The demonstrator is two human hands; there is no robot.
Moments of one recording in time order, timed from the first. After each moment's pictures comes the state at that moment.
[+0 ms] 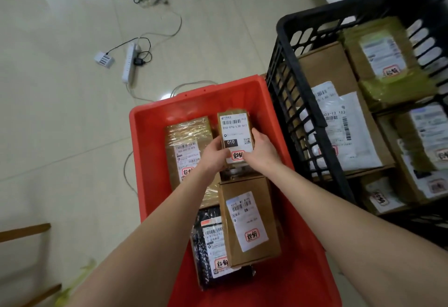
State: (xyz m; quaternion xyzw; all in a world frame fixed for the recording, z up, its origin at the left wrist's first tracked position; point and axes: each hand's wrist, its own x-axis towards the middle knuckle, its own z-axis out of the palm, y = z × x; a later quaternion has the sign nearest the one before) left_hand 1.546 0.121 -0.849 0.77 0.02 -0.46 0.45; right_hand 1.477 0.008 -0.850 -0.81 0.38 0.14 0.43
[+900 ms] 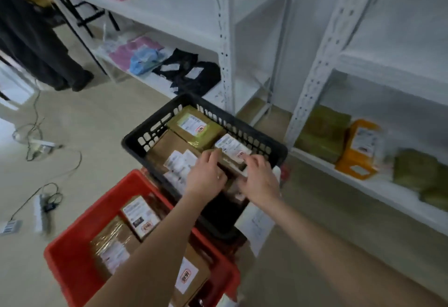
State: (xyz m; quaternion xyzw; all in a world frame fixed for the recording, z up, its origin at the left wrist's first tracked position) left_hand 1.342 -0.046 -0.642 0.78 -0.60 -0.15 0.10; right_hand 1.195 -0.086 -0.641 -0.79 0.55 -0.06 0.26
